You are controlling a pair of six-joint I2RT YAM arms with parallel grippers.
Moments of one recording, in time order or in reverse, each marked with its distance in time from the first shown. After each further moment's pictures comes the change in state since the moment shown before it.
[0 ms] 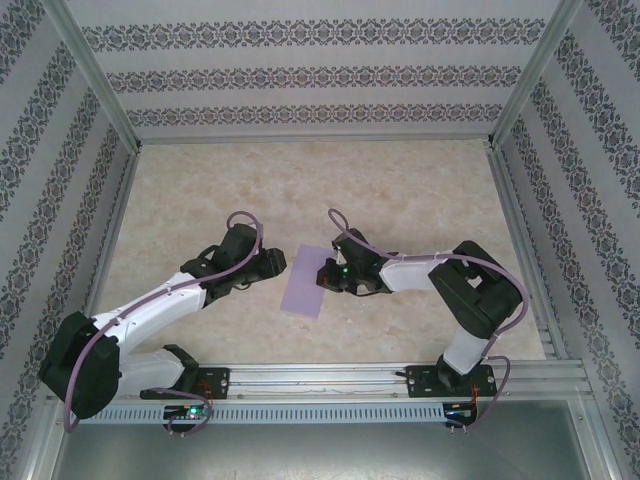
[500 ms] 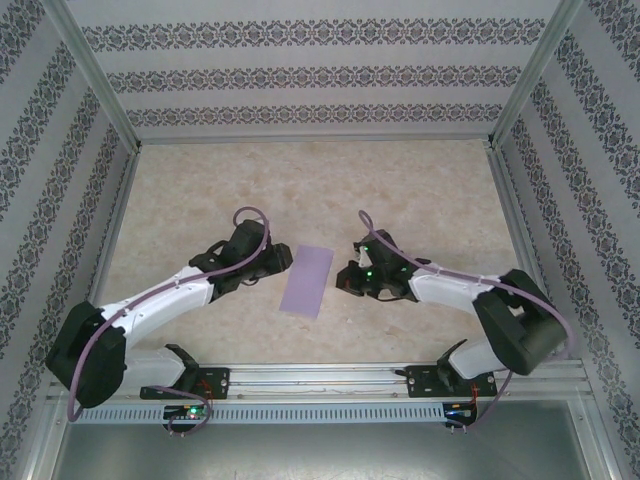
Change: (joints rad) left arm -0.032 0.048 0.046 0.011 -0.048 -0.040; right arm -0.075 -0.248 -0.124 -0.106 -0.058 -0.035
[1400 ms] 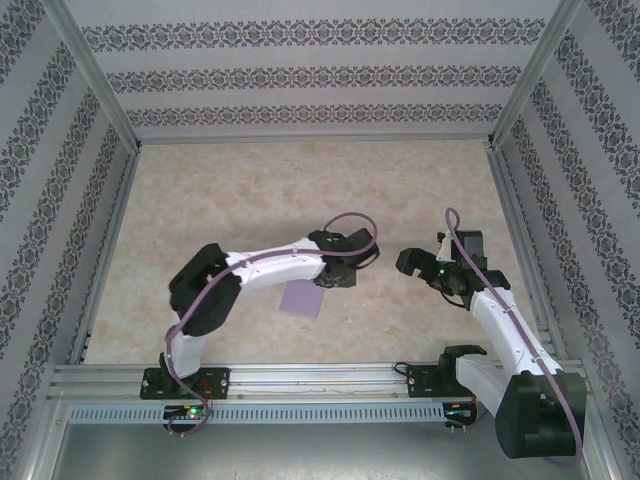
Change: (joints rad) left arm -0.358 0.692 0.735 -0.525 -0.217 -0.141; right arm -0.615 -0.511 -0.083 -0.487 0.062 -0.444
